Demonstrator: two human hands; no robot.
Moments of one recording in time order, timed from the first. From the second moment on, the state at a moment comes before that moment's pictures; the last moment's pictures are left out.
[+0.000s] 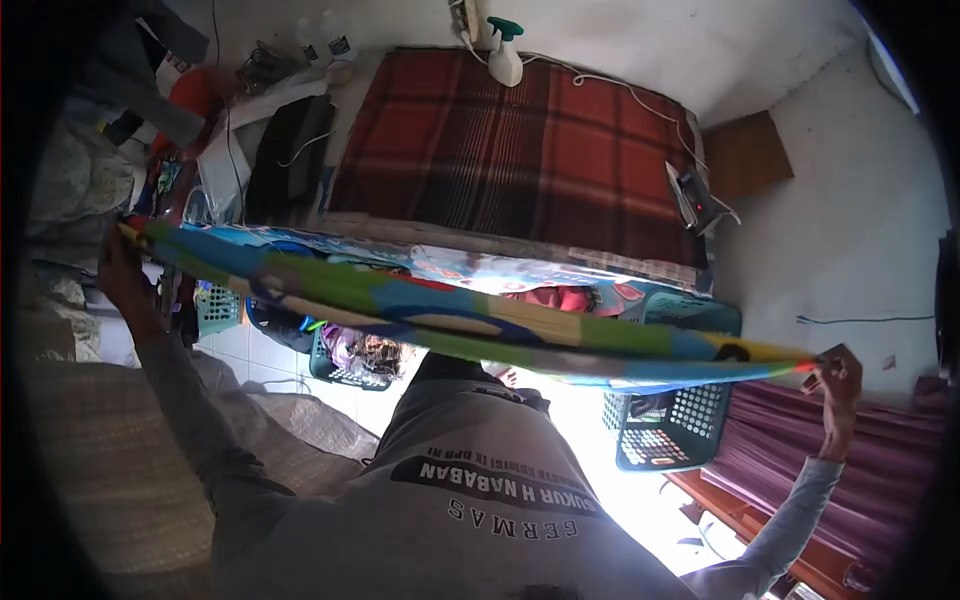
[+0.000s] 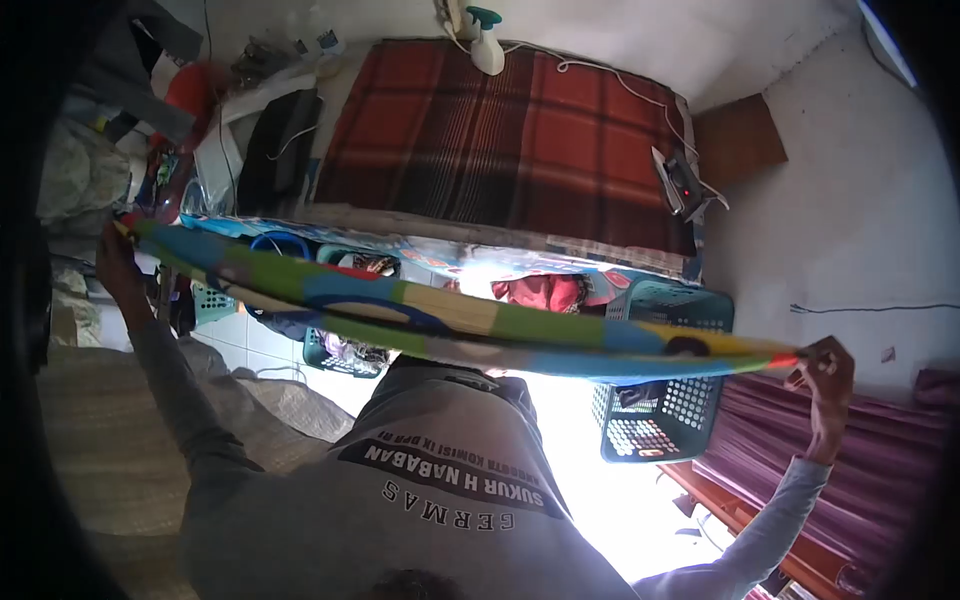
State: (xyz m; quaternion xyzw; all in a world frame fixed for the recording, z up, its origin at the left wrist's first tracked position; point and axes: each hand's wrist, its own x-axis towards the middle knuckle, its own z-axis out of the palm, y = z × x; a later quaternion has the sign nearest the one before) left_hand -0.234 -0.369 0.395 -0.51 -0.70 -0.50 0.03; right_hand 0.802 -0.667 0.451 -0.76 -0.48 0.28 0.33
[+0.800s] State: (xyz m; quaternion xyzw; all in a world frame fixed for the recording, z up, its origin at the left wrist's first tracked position) left_hand 0.046 0.161 -0.015 -0.60 -0.66 -0.42 -0.15; right_hand 0.770 -0.079 0.110 -0.78 -0.58 0.11 0.19
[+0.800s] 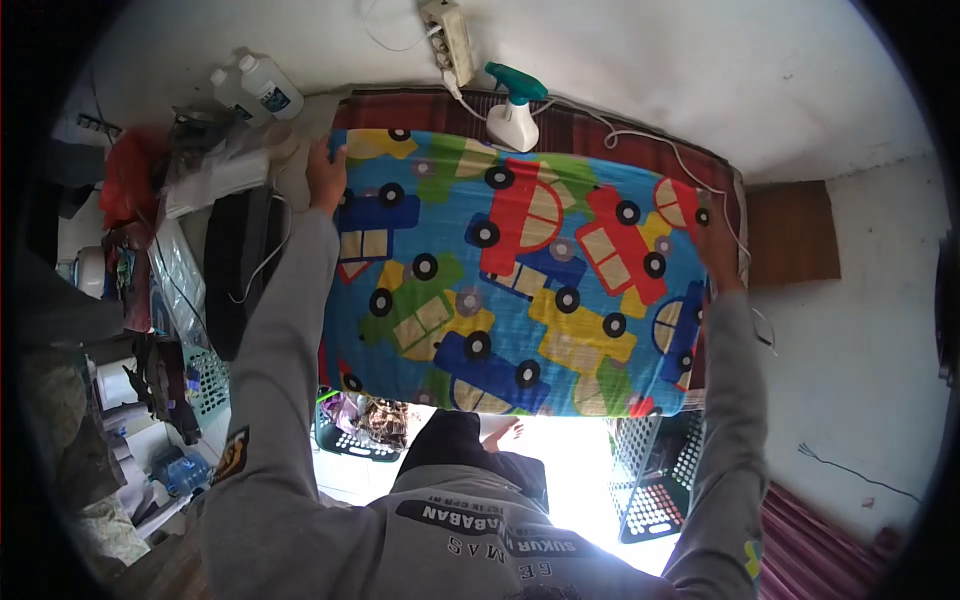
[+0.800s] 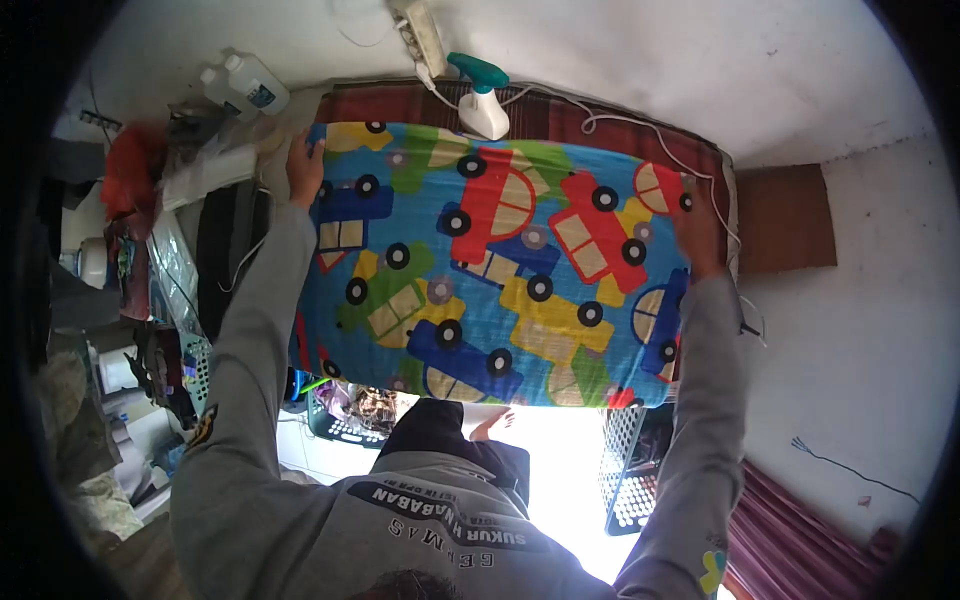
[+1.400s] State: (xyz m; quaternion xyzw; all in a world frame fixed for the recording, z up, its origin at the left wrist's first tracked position) left_hand 0.021 -0.308 -0.029 -0.48 -0.80 -0.35 -0.01; right_hand 0.698 -0.512 -0.027 -0.68 0.06 0.41 0.60
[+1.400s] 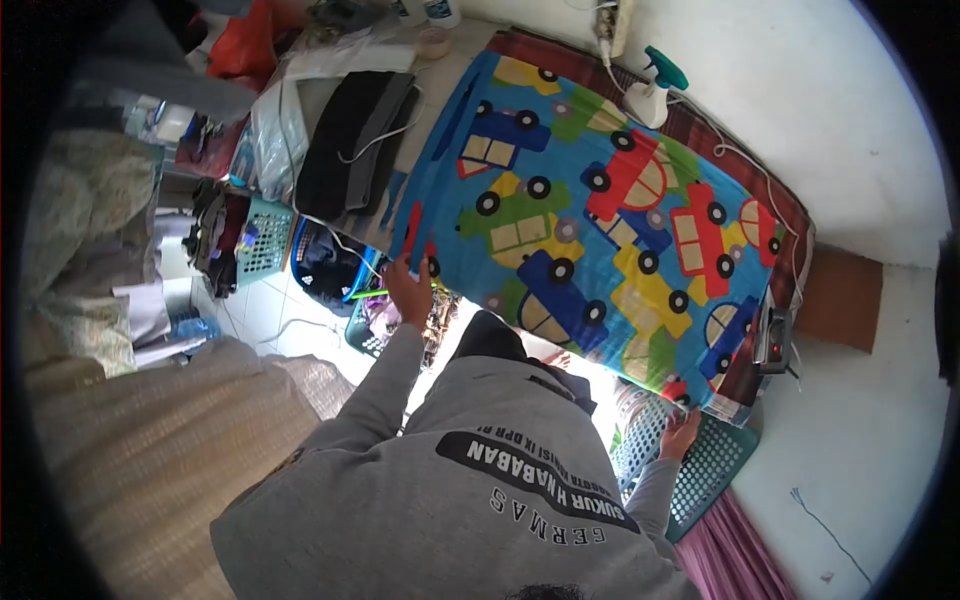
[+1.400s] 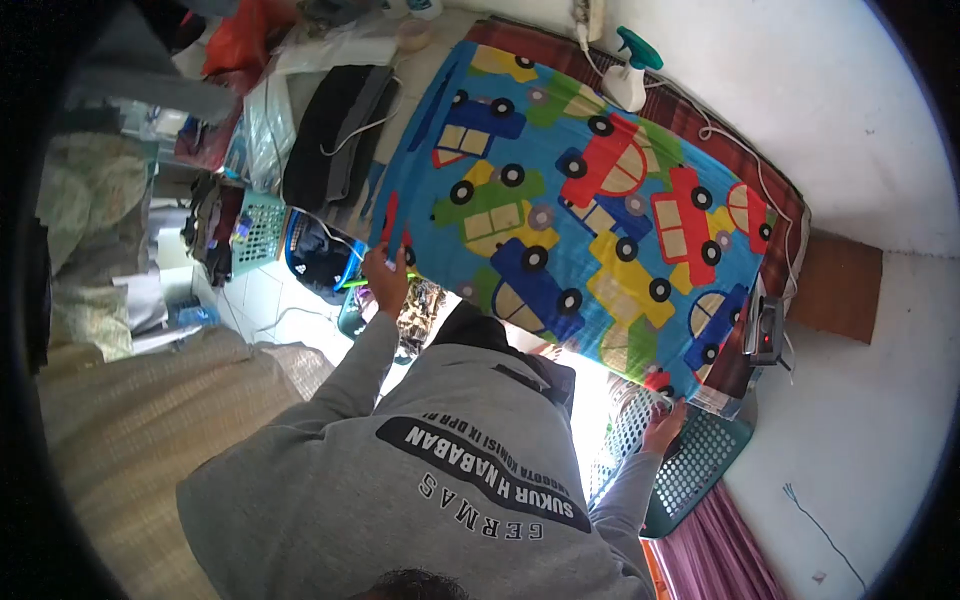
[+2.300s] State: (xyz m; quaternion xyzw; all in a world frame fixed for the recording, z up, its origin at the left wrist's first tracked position) left_hand -0.077 -0.276 -0.023 -0.52 -0.75 -0.39 -0.10; right_hand 0.760 -0.538 0.001 -0.79 -0.22 0.43 0.36
